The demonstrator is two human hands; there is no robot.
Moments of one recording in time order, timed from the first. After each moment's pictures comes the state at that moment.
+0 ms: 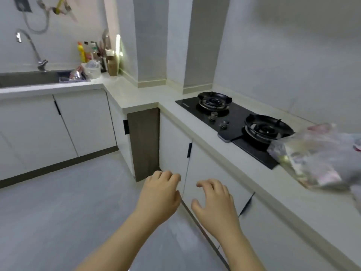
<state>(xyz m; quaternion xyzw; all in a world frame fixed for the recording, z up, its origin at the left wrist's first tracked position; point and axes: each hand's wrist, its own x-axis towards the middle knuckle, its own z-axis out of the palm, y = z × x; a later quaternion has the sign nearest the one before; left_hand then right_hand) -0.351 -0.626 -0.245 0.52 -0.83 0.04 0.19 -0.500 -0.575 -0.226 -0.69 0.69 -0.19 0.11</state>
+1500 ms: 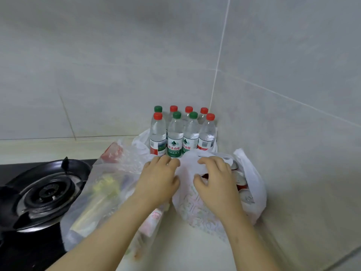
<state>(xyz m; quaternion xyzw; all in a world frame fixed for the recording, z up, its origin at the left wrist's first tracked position) -0.938 -0.749 -0.190 -0.01 -0.98 -0.06 0.21 -0.952 -0.596 -0.176 -0.19 0.92 -0.32 -0.15</state>
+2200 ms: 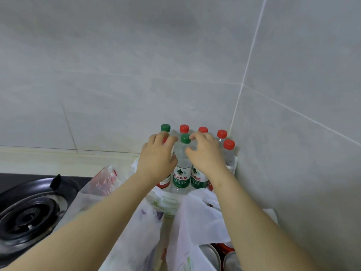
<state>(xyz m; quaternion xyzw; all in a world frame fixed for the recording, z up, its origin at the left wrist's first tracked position) -1.090 -0.803 -0.164 0.08 -0.95 -0.07 0.31 -1.152 -0.676 -0.132 -0.29 0.91 -0.28 -0.08</state>
